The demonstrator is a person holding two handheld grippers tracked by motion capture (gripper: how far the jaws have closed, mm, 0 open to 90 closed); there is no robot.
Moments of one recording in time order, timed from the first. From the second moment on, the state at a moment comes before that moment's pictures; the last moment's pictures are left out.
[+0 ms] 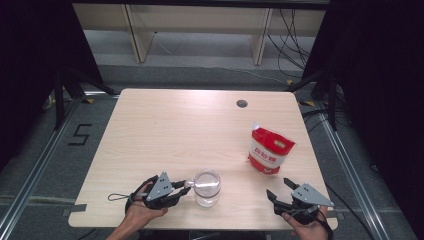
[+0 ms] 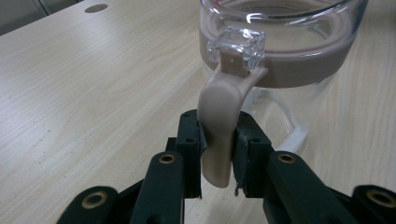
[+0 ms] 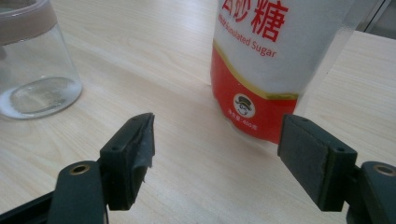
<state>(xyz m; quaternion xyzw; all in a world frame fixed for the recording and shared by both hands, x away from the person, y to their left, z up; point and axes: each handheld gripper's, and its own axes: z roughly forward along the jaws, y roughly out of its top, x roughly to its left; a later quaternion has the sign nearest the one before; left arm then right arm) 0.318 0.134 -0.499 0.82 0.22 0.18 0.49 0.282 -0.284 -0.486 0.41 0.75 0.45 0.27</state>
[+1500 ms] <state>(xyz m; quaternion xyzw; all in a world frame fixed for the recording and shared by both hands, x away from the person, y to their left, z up) 0.308 0.161 -0.474 0.81 0.29 0.13 0.50 0.288 -0.283 -0.487 0.40 0.75 0.45 0.26</state>
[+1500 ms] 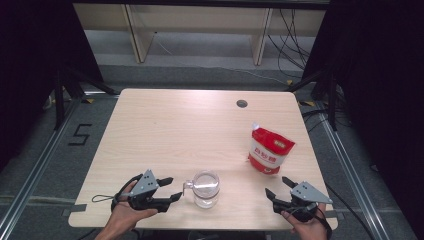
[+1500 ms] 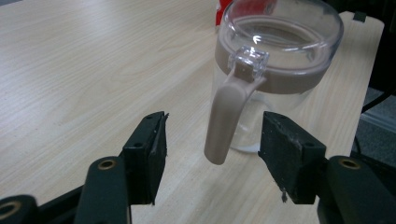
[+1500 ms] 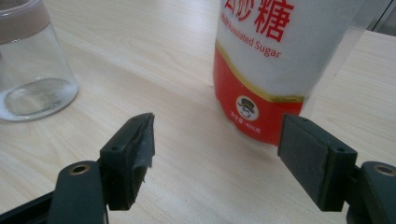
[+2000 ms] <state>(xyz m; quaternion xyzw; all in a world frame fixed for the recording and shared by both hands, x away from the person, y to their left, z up) 0.304 0.164 -0.458 0.78 0.29 0.14 0.53 0.287 -0.283 -0.487 0.40 0.75 0.45 0.26</state>
